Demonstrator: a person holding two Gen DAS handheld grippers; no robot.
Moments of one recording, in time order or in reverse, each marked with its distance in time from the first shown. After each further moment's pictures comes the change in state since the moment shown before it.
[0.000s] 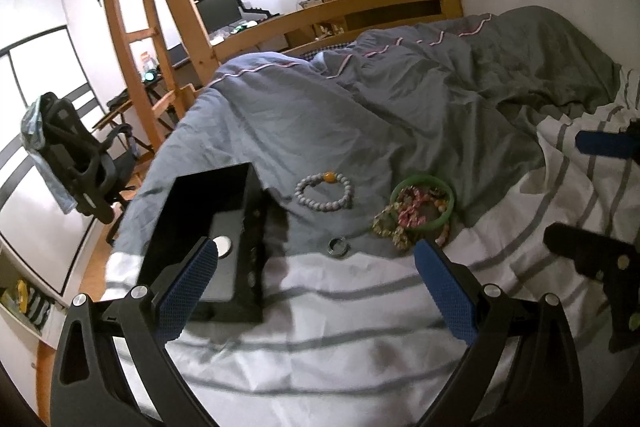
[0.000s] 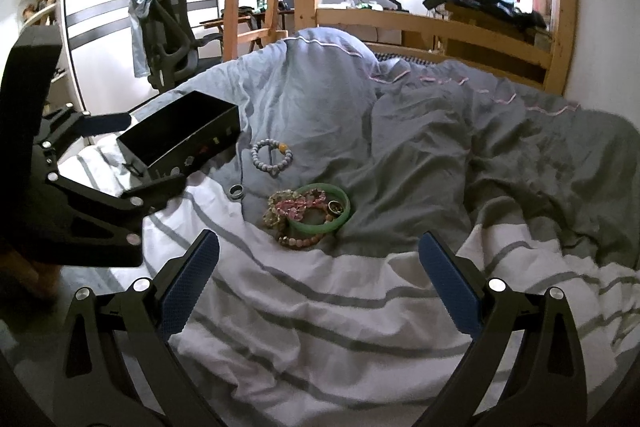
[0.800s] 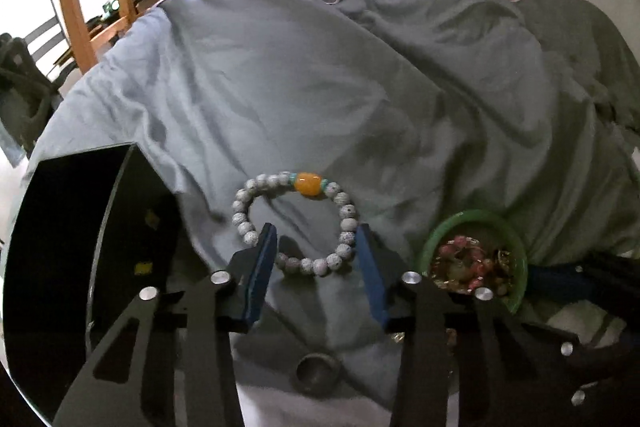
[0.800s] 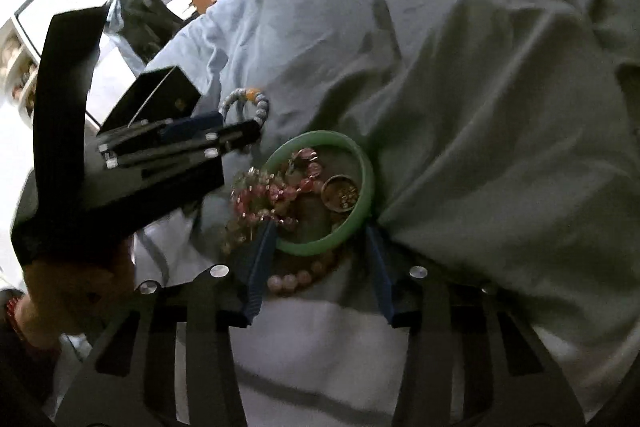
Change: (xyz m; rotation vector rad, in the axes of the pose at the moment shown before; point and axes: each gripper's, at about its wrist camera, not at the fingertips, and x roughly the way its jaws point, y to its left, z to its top) left arm 0.170 0.001 0.031 -0.091 0.229 -0.115; right arm 0.163 -0.038 -0.001 0.304 0.268 0.248
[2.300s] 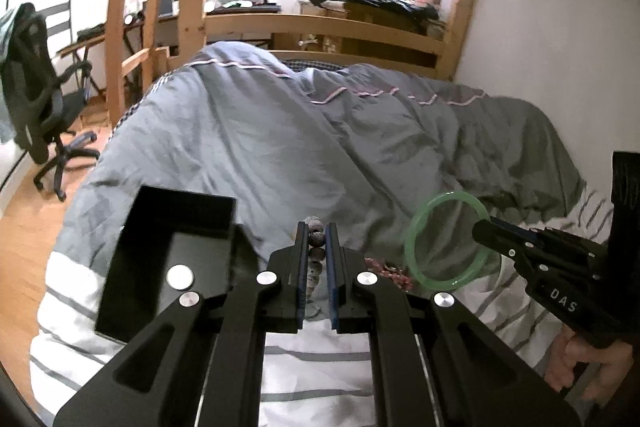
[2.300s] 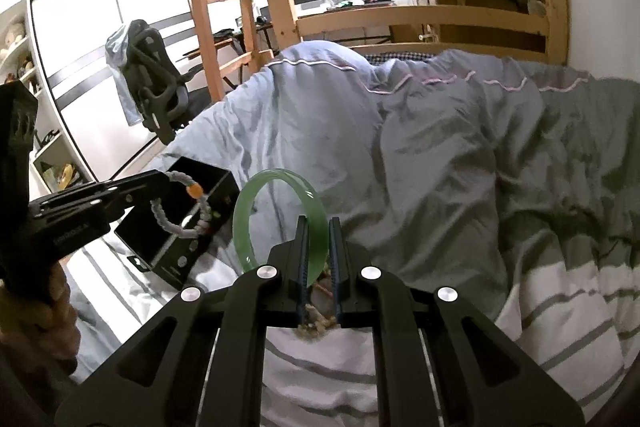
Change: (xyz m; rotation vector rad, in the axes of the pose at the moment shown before) left arm -0.170 0.073 -0.008 -0.185 -0.217 -0.197; right arm -0.127 0.076 0.030 -0.137 -0.271 -0.179
